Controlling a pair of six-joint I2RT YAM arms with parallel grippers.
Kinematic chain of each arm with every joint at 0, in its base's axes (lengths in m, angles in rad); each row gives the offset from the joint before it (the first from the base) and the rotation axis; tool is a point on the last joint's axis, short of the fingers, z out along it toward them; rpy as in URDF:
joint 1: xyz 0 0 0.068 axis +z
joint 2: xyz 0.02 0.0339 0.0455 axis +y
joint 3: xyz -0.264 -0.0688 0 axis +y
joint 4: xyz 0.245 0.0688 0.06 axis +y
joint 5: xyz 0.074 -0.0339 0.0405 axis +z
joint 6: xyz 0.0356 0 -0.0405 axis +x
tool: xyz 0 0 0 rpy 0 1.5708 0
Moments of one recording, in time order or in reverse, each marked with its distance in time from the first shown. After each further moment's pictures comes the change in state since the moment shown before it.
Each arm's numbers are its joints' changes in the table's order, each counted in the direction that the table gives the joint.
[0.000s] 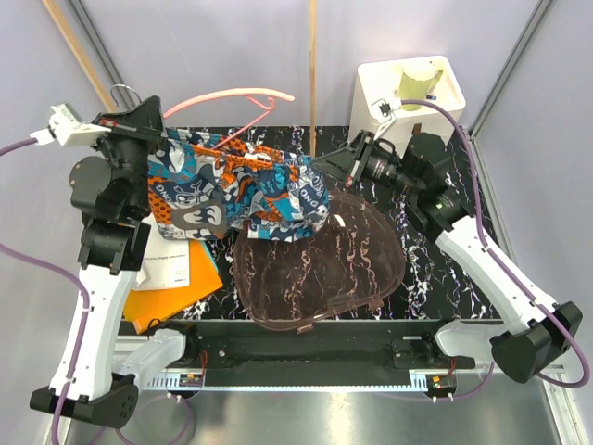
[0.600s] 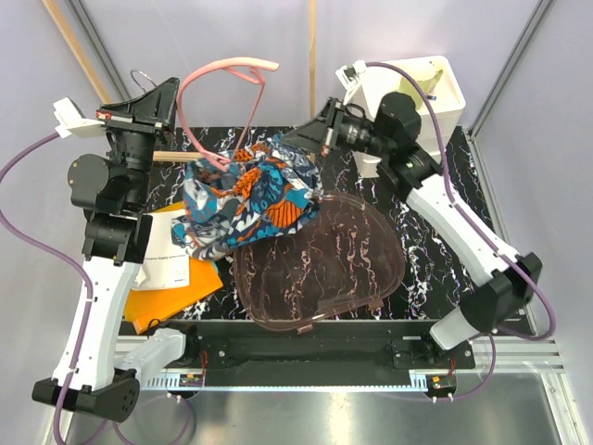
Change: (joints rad) left arm 0.009 0.023 -0.002 -0.154 -0.216 -0.544; right arm 0.011 0.268 -0.281 -0.018 0.182 0.072
